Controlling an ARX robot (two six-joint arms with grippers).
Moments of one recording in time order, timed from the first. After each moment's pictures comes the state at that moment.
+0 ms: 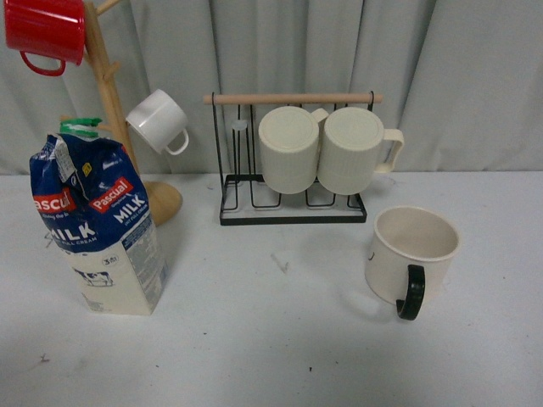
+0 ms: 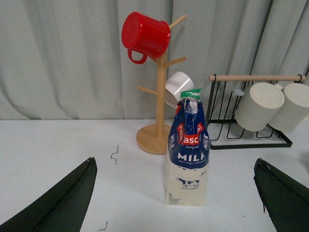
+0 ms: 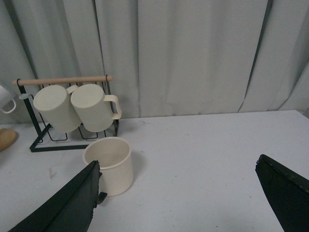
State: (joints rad) left arm 0.00 0.01 0.01 0.00 0.00 -0.01; right arm 0.00 0.00 0.01 0.00 0.00 0.00
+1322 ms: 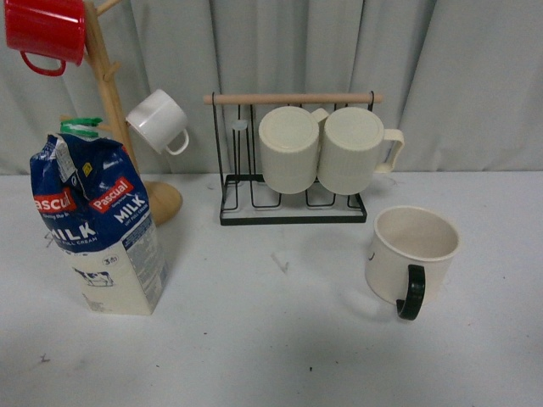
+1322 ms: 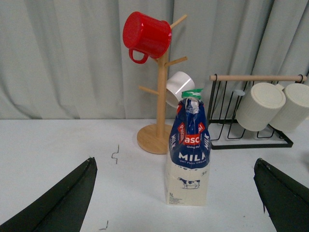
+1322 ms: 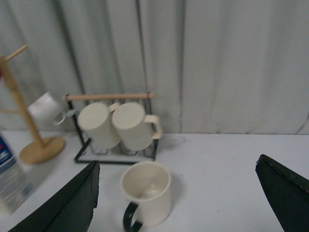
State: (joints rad) left arm 0.00 0.01 0.01 0.00 0.00 -0.01; right arm -0.08 0.66 0.12 0.55 -0.30 0.05
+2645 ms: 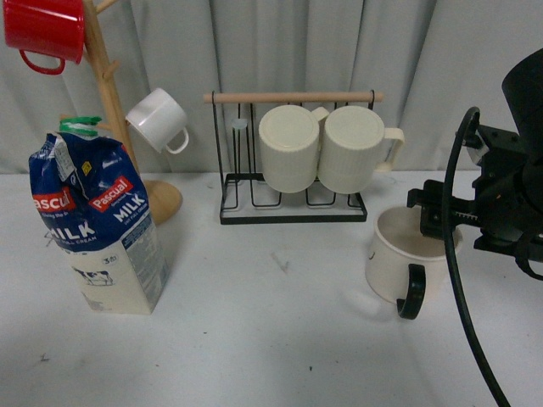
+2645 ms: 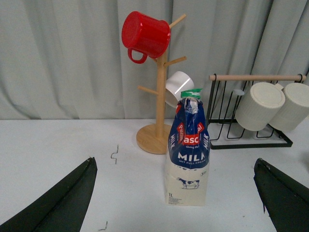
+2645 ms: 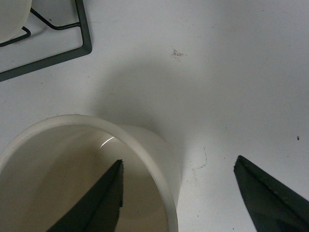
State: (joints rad) left arm 0.00 0.01 0.01 0.00 0.00 -0.01; right arm 0.14 2.06 1.19 -0.06 0.01 0.33
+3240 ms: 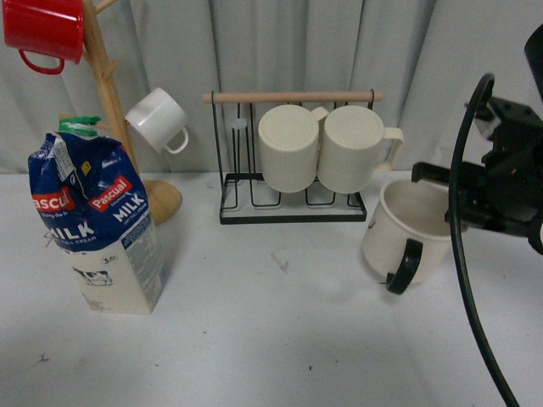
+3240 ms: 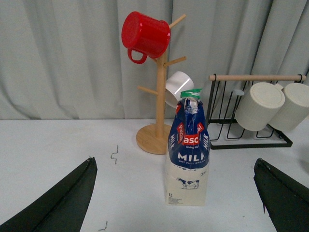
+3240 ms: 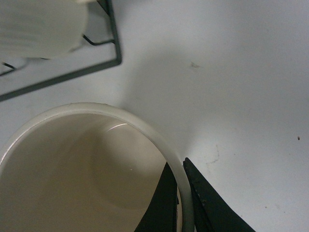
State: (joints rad) left arm 0.00 0.01 0.01 0.00 0.00 -0.01; right arm 0.15 1.96 1.16 -0.06 -0.03 0.34
